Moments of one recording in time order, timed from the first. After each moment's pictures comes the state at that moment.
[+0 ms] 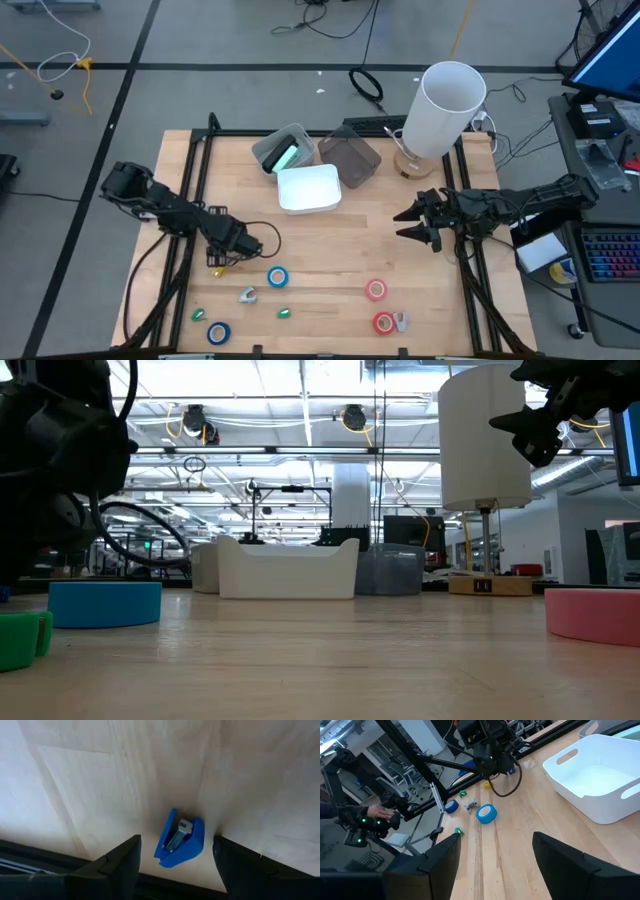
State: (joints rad) left arm -0.32 1.54 0.63 -1.05 -0.02 -0.41; right arm 0.20 0.49 0.38 -0.10 0.05 0.59
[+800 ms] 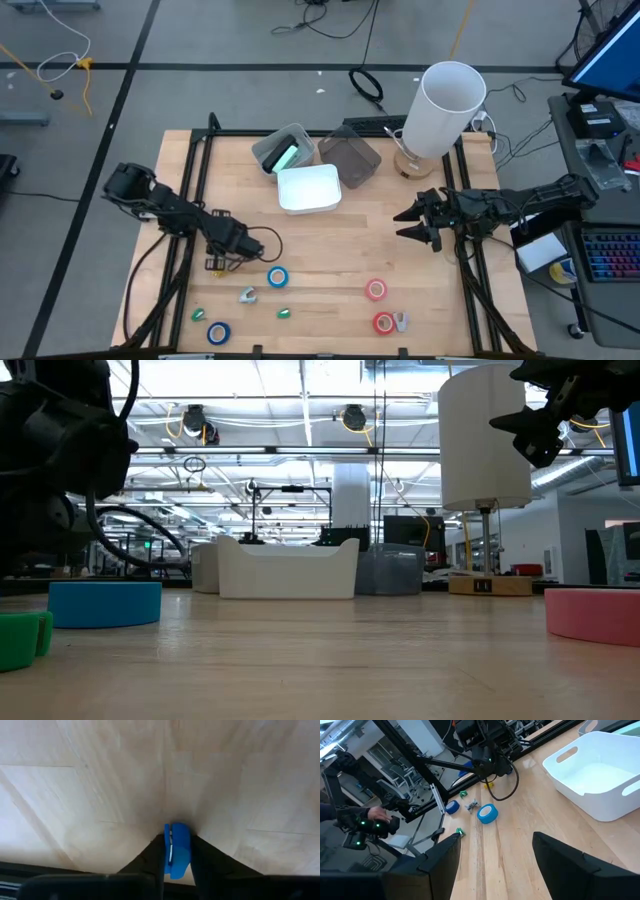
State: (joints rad) left arm -0.32 1.55 0.65 -1.03 0.01 -0.31; right arm 0.20 0.49 0.38 -0.10 0.05 0.61
